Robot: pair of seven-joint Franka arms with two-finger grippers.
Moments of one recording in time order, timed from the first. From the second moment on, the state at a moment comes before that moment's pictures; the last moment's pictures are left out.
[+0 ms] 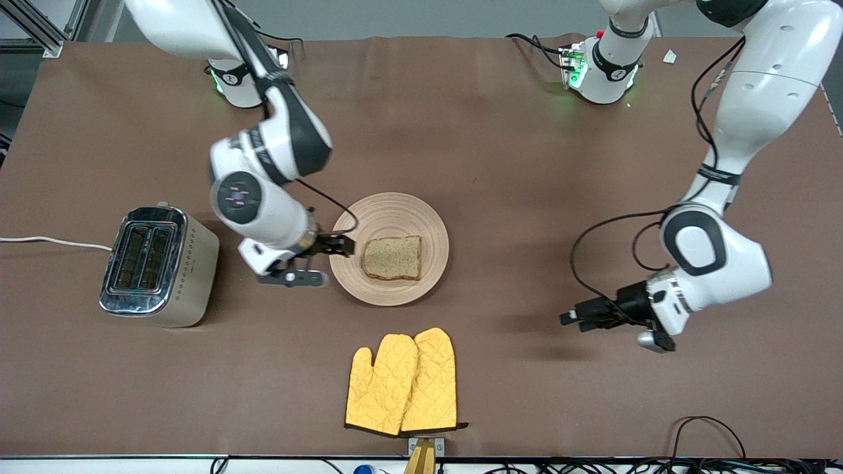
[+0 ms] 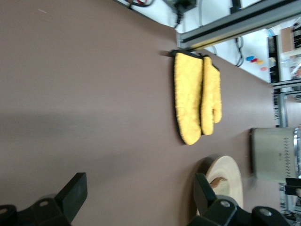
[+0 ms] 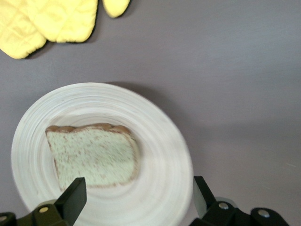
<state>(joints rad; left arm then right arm) 0.27 0.72 -0.43 -1.57 -0.76 2.32 0.49 0.56 0.52 -0.08 -1.61 0.18 2.12 0.48</state>
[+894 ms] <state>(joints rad) 0.29 0.50 -0.35 -1.39 -0.11 1.86 0.04 0.61 0.67 -0.08 -1.68 0.18 2.35 0.55</state>
